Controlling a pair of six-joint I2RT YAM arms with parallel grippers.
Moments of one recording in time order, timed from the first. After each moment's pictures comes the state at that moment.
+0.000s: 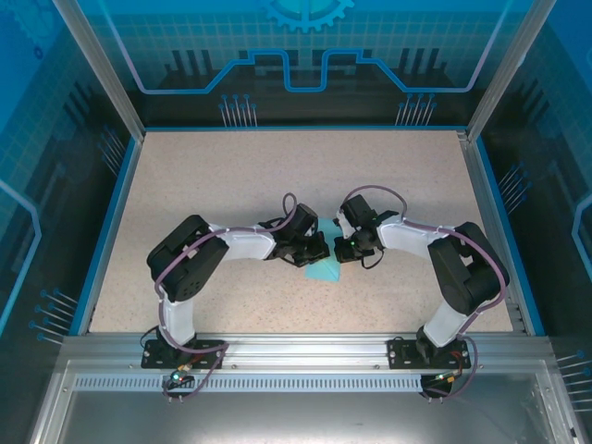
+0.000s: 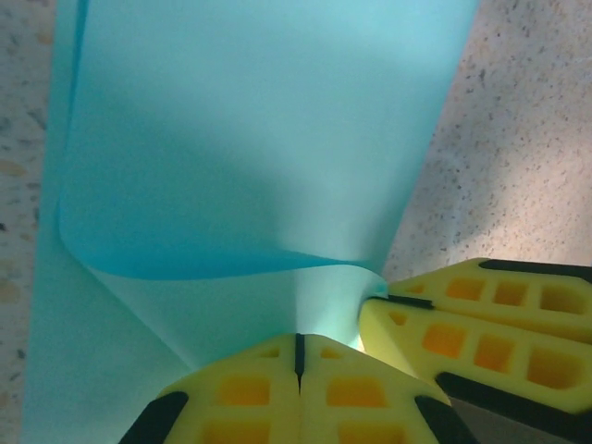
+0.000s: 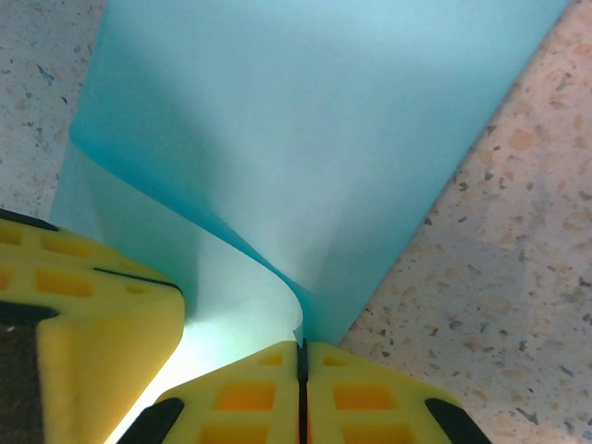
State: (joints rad) left arm -0.74 1.91 1.03 -0.03 0.34 -1.09; right arm 0.51 1.68 0.90 -0.48 -0.21 0.28
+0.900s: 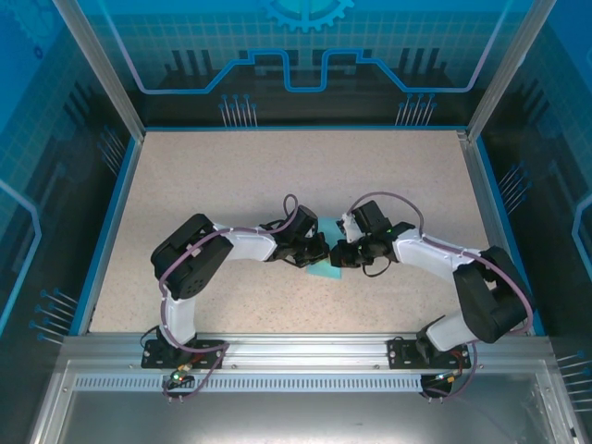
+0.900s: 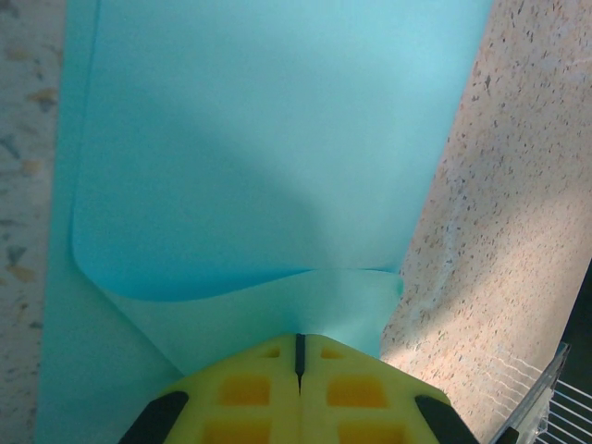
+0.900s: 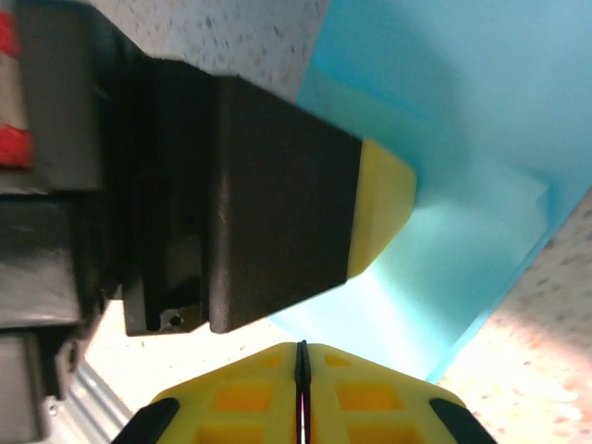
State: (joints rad) left arm -0.74 1.94 1.01 0.04 0.34 -1.09; right arm 0.51 1.48 0.75 -0.39 -0.48 0.46
